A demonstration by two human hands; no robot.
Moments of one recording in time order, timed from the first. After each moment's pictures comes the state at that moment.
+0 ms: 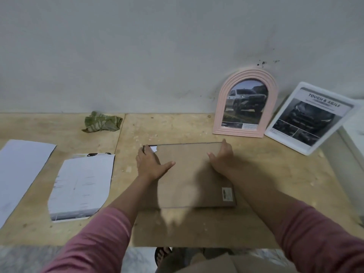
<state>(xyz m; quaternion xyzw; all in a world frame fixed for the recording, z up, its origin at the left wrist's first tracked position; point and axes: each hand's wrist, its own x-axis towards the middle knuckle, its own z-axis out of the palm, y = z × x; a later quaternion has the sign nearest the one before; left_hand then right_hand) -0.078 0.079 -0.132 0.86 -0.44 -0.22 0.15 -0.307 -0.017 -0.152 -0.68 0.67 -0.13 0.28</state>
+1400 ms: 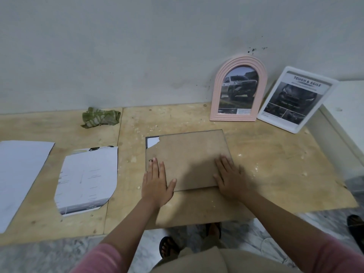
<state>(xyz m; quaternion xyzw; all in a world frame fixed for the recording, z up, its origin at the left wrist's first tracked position) -0.092 0.184 -0.161 0.77 -0.62 -0.18 0.01 -0.354 0.109 -0.164 -0.81 0.56 0.06 0.17</state>
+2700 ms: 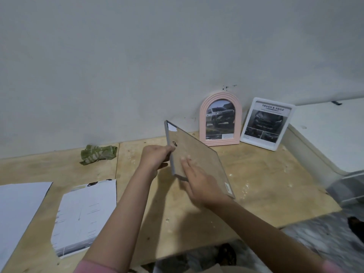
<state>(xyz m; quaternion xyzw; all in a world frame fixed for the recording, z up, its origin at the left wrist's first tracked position) -0.101 0.104 0.033 0.67 -0.33 -0.49 0.45 -0.259 0.139 -0.040 -0.86 0.46 -0.18 0.11</state>
